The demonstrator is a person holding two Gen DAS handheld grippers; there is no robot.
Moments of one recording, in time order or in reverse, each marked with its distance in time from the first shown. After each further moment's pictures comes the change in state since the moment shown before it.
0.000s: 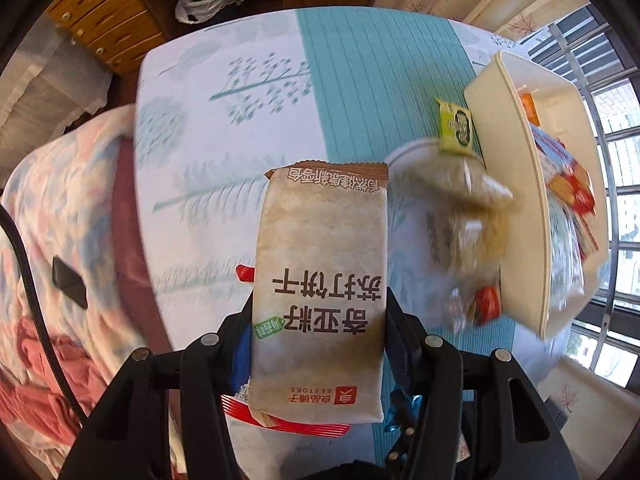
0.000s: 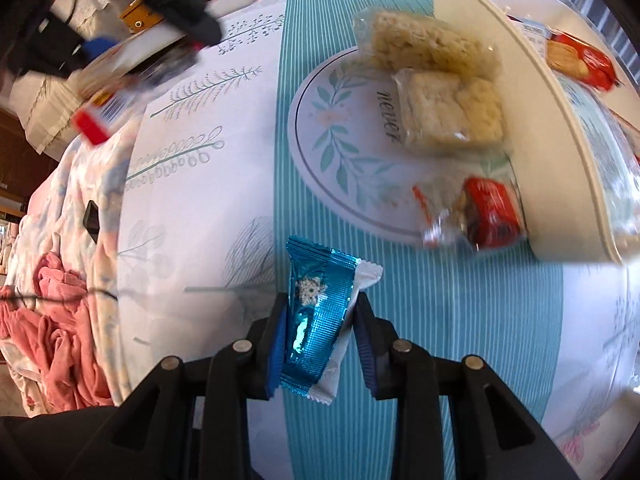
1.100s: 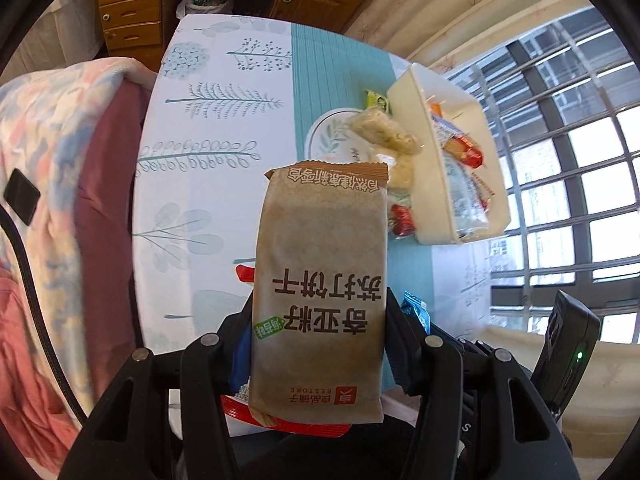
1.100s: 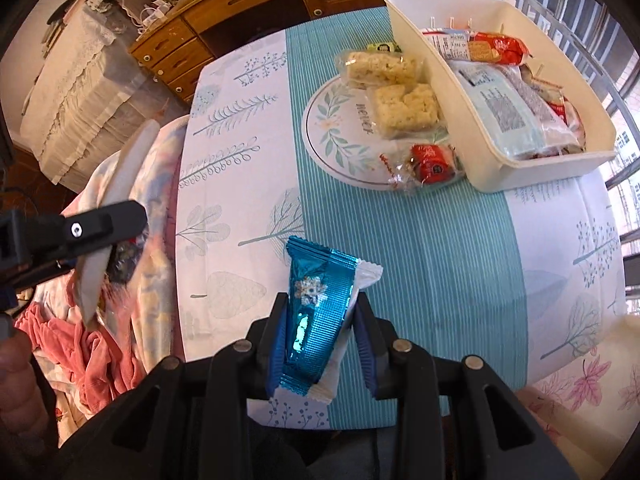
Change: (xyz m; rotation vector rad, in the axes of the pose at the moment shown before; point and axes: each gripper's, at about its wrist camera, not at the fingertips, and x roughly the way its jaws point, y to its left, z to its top) left arm -0.060 0.016 -0.184 -0.109 -0.200 -0.345; right arm -0.091 0.000 -0.051 0.079 -0.069 0.058
